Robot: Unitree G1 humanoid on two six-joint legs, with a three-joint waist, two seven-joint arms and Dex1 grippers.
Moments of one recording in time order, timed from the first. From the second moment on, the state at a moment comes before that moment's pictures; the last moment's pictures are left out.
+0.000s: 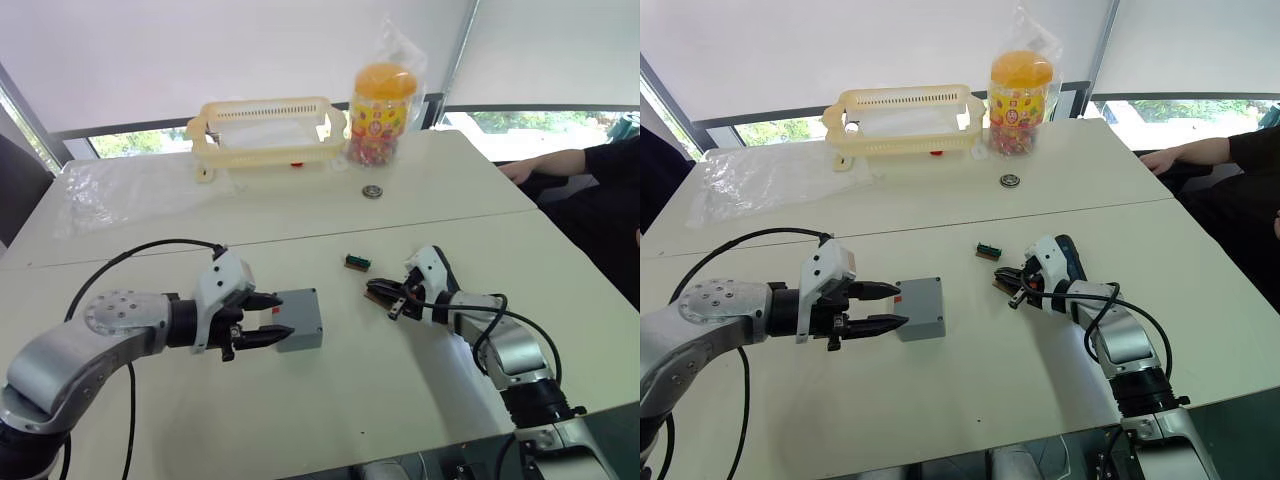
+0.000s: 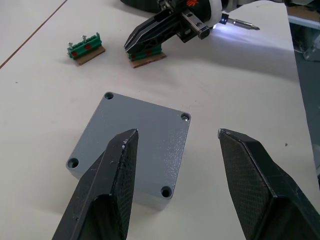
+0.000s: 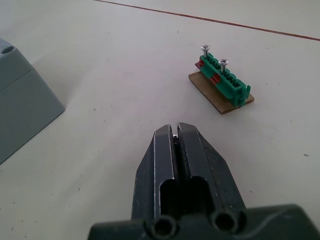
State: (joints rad) left arm -0.29 0.89 0.04 -0.65 -0.74 0.90 -0.79; right arm -0.41 -0.47 0.08 0.06 0.23 0.42 0.77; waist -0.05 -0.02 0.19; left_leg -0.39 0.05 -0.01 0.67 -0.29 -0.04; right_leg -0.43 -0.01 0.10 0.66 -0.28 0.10
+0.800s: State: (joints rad) left arm -0.28 0.86 0.01 -0.61 -0.69 0.85 -0.81; right arm -0.42 -0.47 0.06 0.03 0.24 0.44 0.74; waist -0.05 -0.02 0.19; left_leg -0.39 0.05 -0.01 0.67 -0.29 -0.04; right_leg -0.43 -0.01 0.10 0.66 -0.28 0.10
